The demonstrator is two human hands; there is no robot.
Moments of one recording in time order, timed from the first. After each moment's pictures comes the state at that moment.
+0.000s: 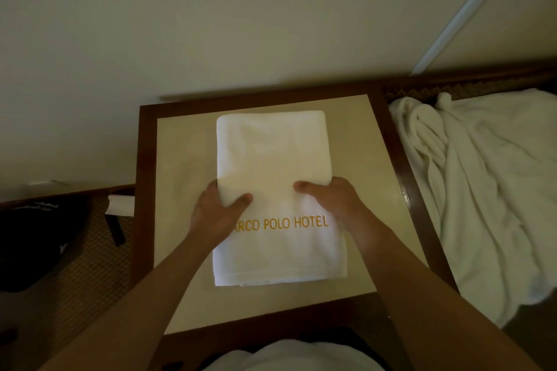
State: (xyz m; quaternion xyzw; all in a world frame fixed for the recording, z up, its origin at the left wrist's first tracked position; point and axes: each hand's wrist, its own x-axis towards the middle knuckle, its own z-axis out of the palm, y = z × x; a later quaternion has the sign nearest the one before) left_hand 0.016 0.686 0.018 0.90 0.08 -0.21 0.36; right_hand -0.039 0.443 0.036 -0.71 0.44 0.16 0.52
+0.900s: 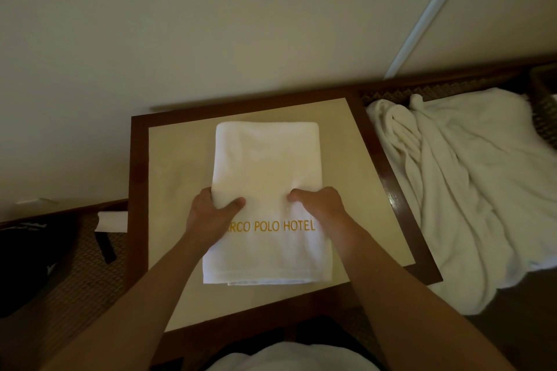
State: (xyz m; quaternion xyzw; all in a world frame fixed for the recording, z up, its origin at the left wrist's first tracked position) left_hand 0.002 0.687 0.030 0.88 0.08 -0.23 0.41; right_hand -0.068 0.461 0.050 -0.67 0.49 0.13 0.54
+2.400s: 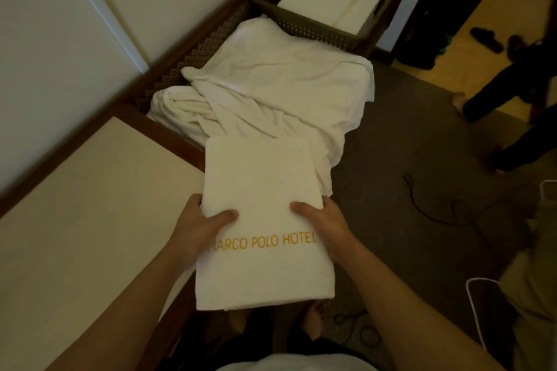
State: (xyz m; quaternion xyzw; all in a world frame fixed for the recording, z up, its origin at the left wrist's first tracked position) left_hand -0.184 0.461 0.074 0.78 -0.21 -0.46 0.37; right_hand -0.417 0.361 0.043 -0.33 0.57 -0.23 0.71
